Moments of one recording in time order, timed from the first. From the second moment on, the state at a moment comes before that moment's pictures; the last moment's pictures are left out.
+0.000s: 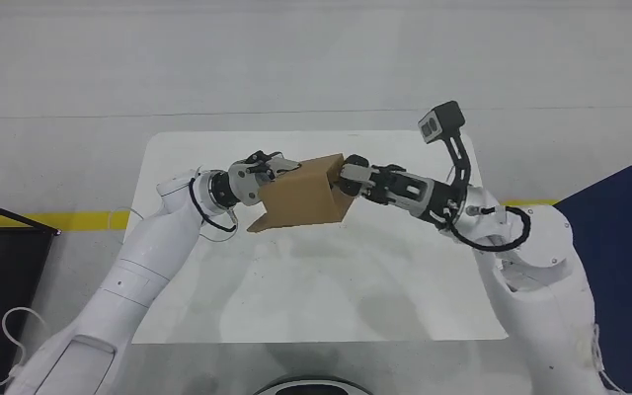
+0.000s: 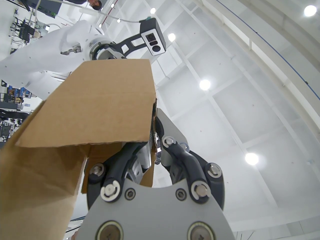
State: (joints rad) left arm 0.79 -1.26 -0.94 -1.15 -1.29 0.45 -1.32; right arm -1.28 -1.01 1.50 -2.15 0.43 0.16 0.79
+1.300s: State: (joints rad) left arm 0.24 -1.50 -0.17 -1.08 -0.24 0.95 -0.87; right arm -1.84 -1.03 2.06 -2.12 0.70 -0.28 0.88
